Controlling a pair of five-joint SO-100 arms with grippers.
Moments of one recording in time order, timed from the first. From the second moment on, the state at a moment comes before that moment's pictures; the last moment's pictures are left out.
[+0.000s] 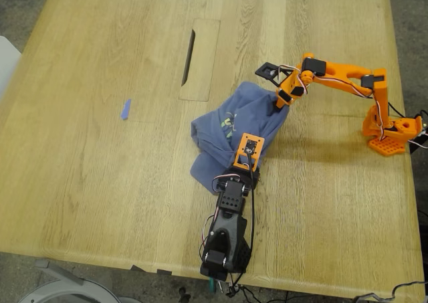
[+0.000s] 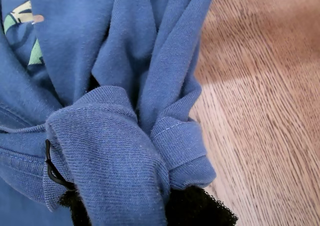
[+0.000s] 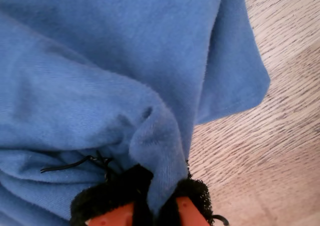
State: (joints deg) arm 0 14.2 161.1 153.5 56.7 -85.3; arm 1 3.3 78.0 61.0 87.0 -61.3
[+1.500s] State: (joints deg) arm 0 20.4 162.4 149.4 72.7 -96.3; arm 1 7.2 110.0 116.3 49.9 -57.1
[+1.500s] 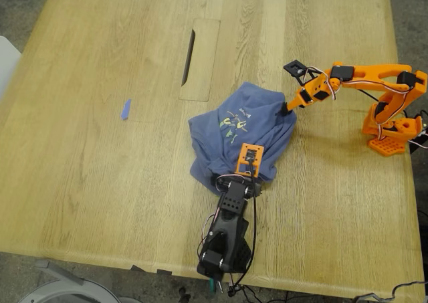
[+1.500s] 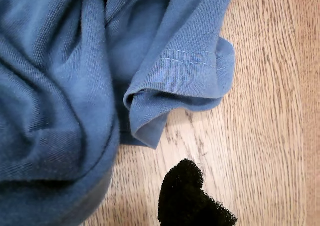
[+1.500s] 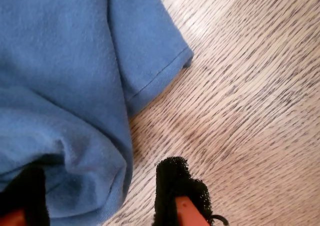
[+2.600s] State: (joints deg) arm 0 -9.3 147.8 146.3 27.4 -103.0; arm 1 1.9 78.3 61.3 54.9 -63.3
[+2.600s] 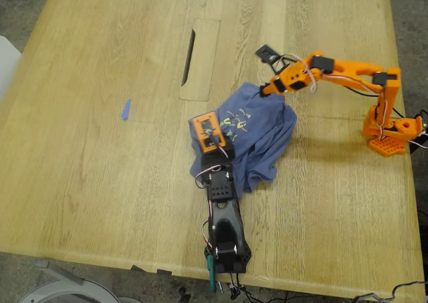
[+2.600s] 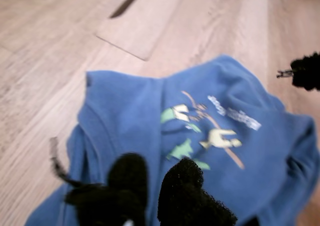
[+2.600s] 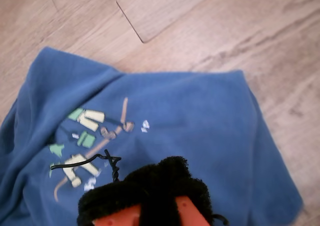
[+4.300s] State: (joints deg) arm 0 -19.2 102.7 131.5 11.5 -103.4; arm 1 -8.1 64.2 50.4 93.0 -56.3
